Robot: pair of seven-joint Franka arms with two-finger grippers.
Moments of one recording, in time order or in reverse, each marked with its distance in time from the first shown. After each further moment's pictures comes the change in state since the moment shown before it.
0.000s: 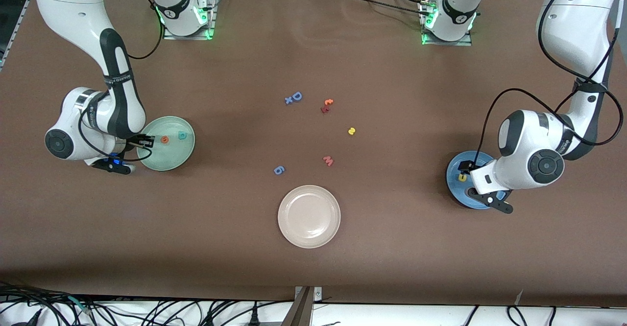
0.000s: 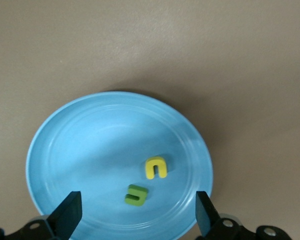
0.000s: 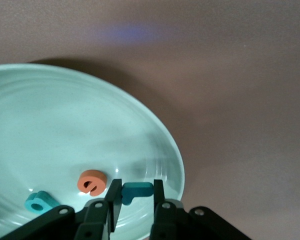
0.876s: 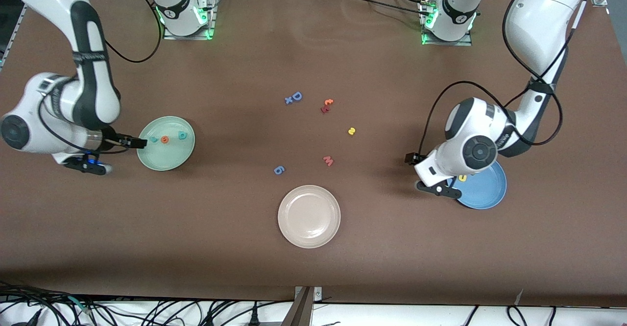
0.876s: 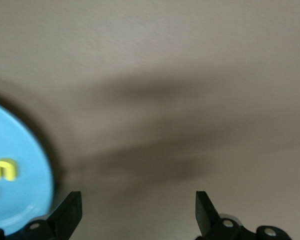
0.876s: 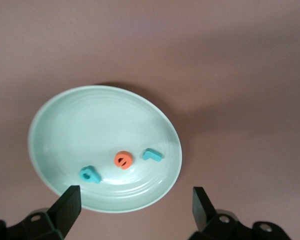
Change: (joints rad) left arm -0.062 -0.009 -0.192 -0.054 -0.022 -0.003 -0.434; right arm 0.000 -0.170 -0.041 0.064 0.000 -0.102 0.000
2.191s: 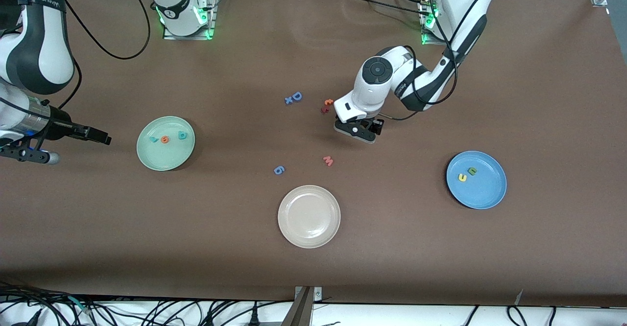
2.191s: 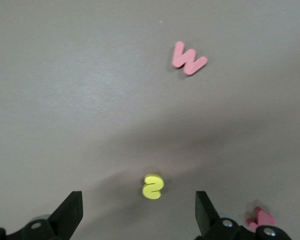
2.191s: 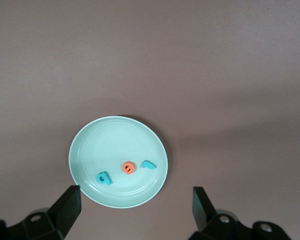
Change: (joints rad) left arm -0.248 -0.097 -0.107 -0.318 0.148 0.416 -0.325; right arm 0.001 -0.164 -0.017 0.047 -0.091 -0.004 0.000
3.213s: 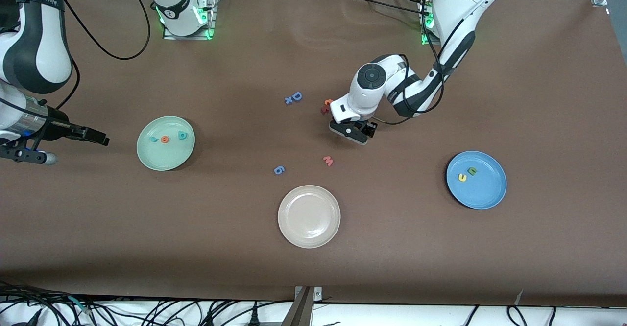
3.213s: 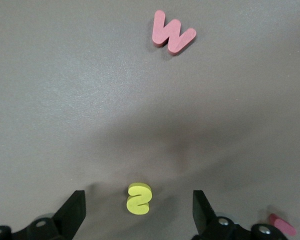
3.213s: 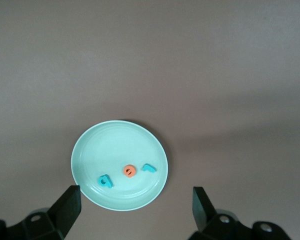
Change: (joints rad) left arm -0.007 0.085 0.007 -0.004 0.077 0.070 -0.001; right arm 0.000 0.000 0.000 0.025 0.000 -0.001 0.000
